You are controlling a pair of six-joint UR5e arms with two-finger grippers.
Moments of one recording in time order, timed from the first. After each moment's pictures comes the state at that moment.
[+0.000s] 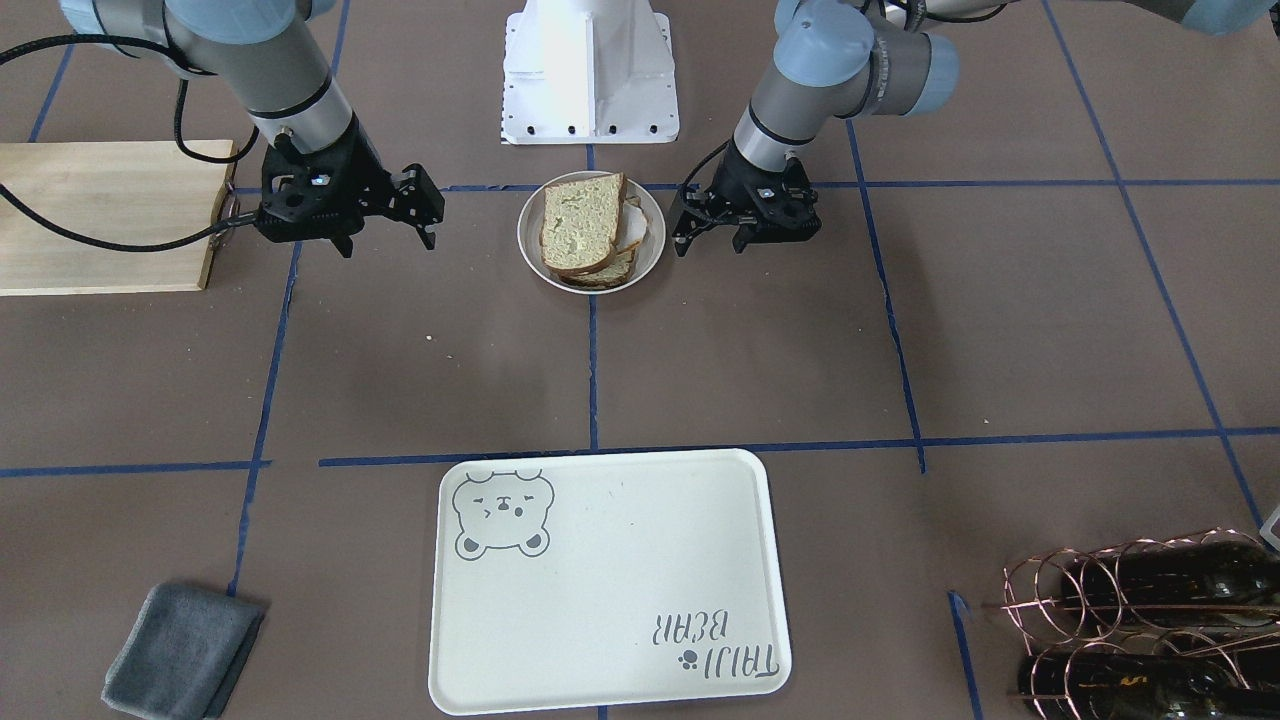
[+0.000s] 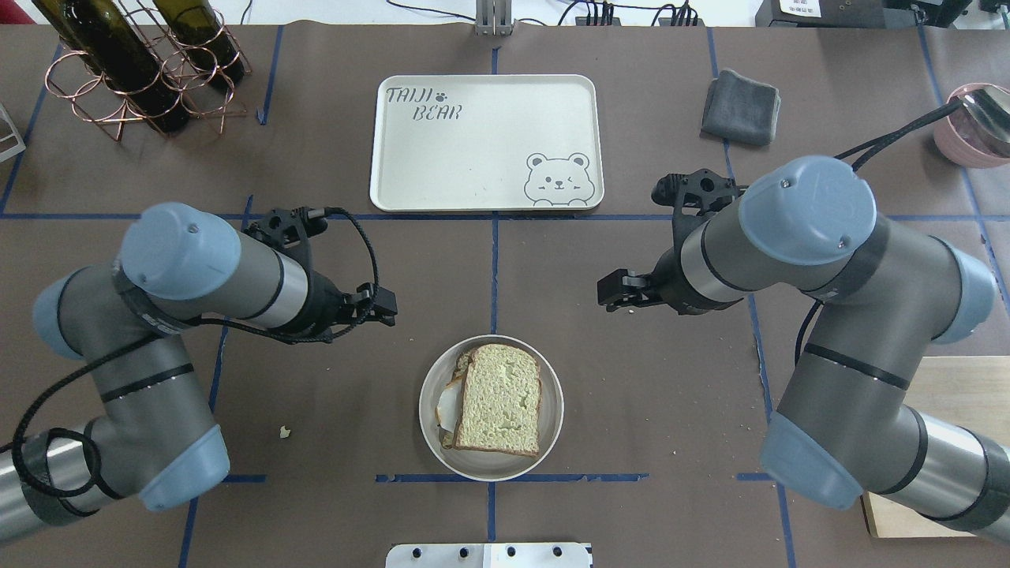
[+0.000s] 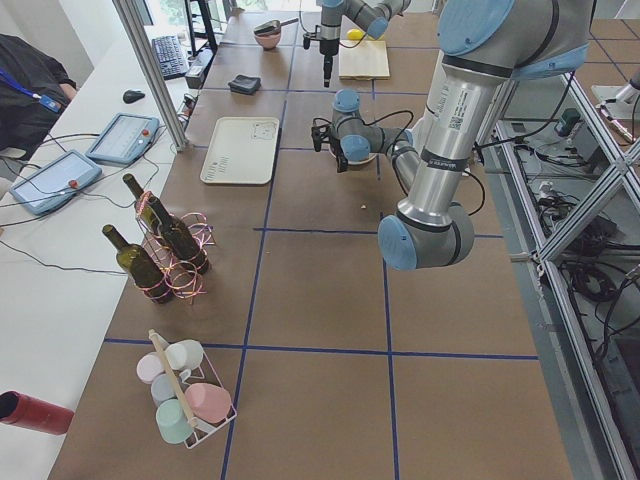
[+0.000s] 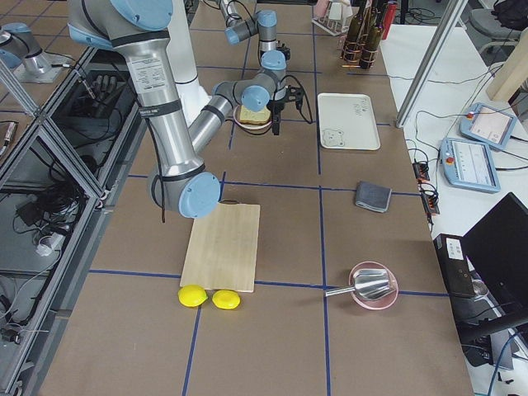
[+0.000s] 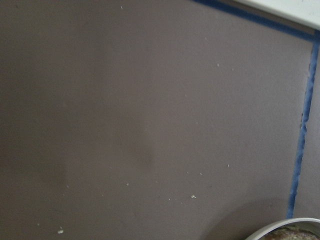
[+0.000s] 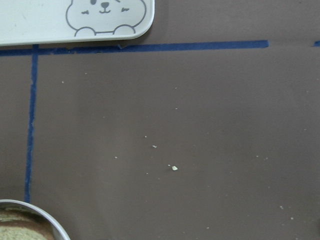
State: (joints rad) left arm -0.44 -1.98 -1.85 -1.87 -1.88 -1.53; right arm 0.68 -1.25 2.04 -1.56 2.02 1.11
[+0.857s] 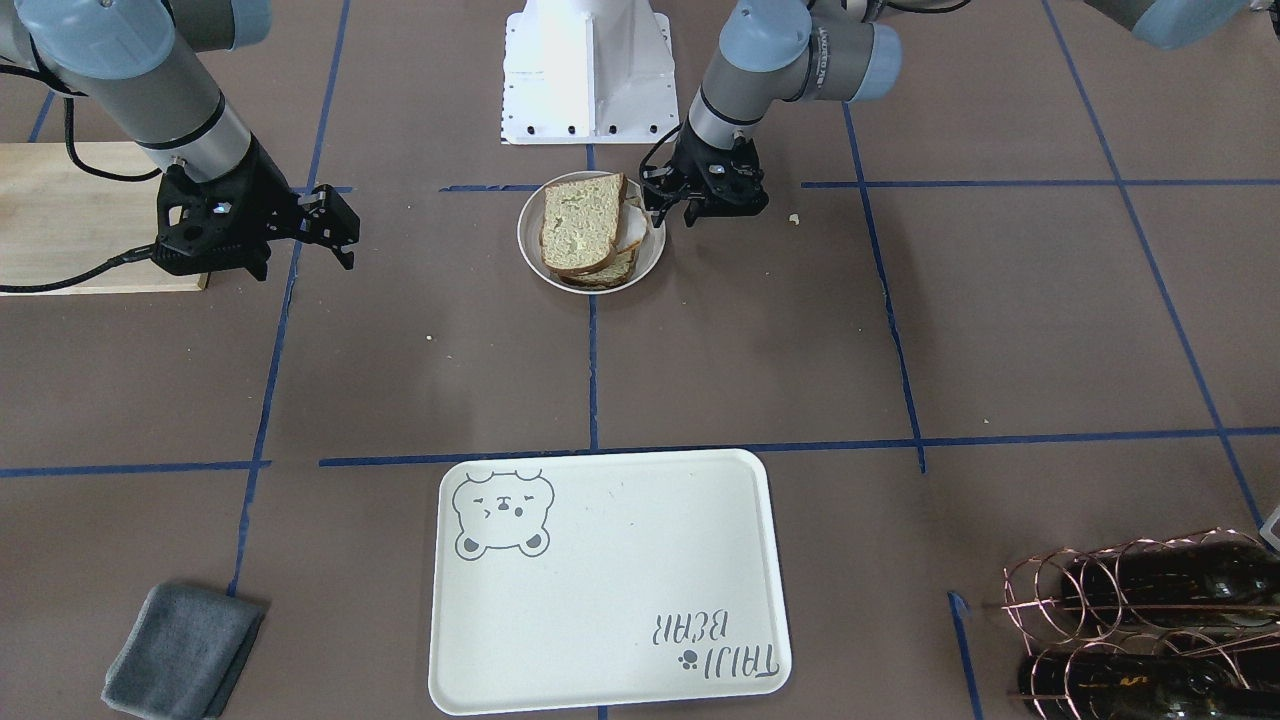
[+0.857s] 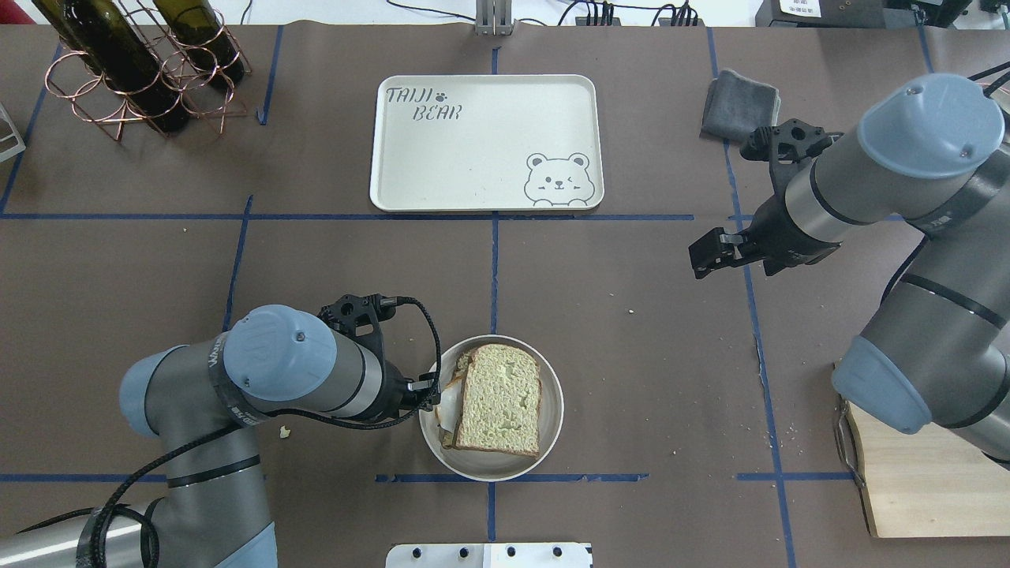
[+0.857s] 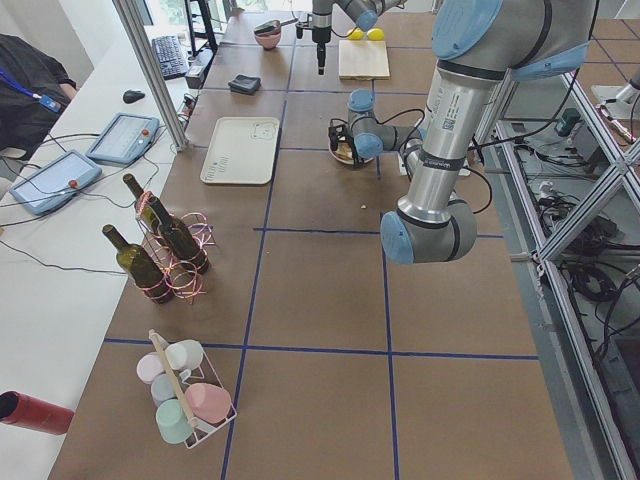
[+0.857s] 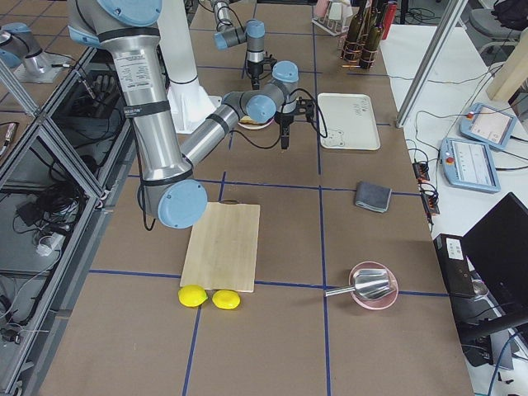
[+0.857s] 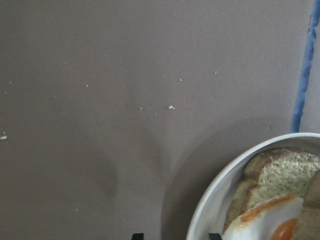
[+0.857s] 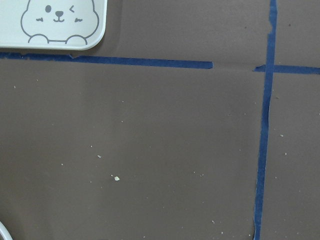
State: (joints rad) left arm -0.34 -2.01 -1.83 -1.87 -1.85 -1.55; right arm 0.79 -1.31 2.03 -1.57 2.10 0.94
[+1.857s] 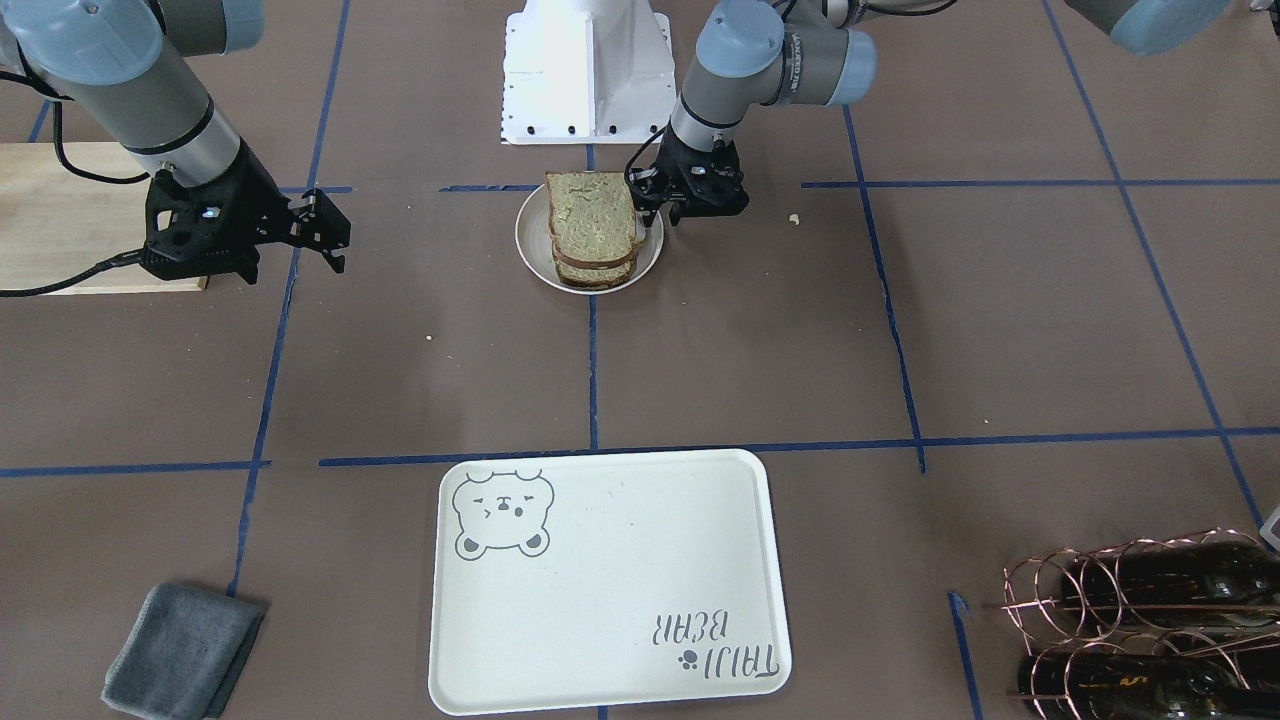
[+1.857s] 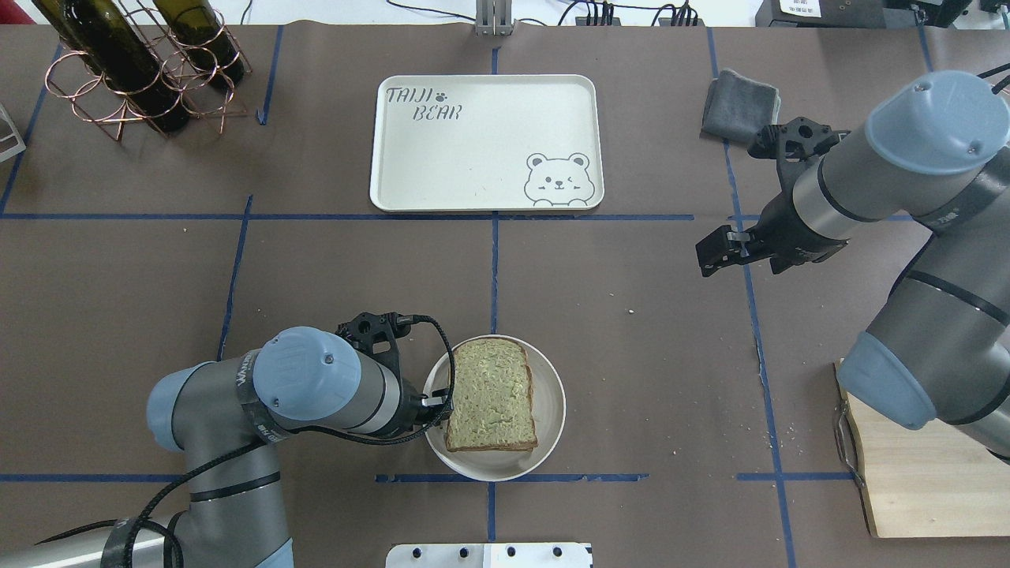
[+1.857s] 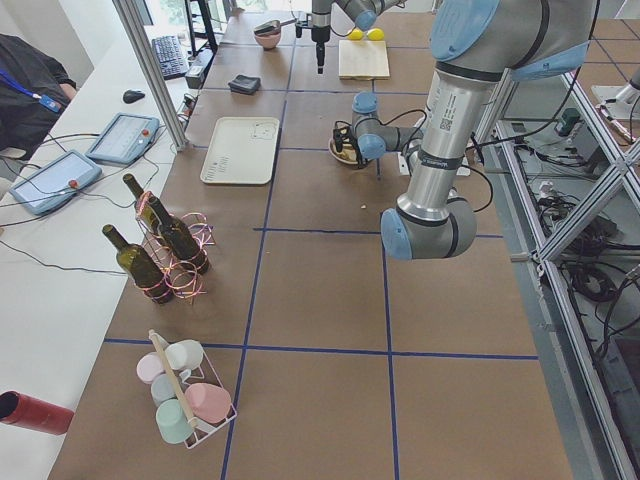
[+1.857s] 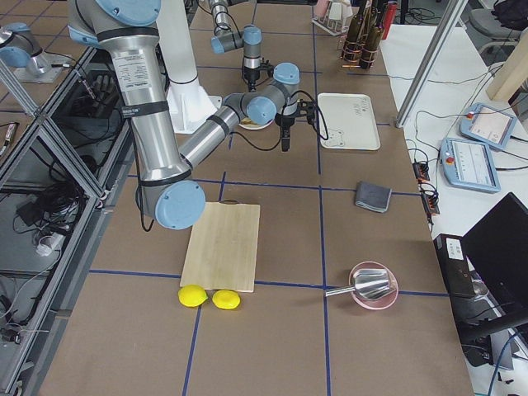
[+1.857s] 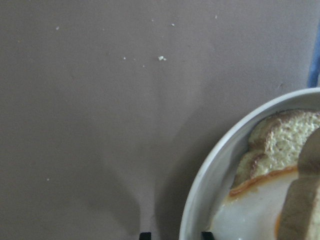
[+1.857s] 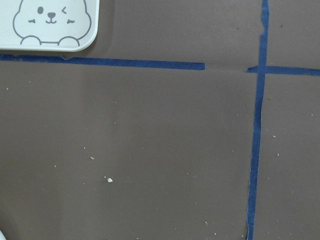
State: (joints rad) left arm -0.31 -2.03 -1.79 -1.87 -1.83 -1.57; right arm 0.80 -1.32 2.02 -1.56 2.11 0.94
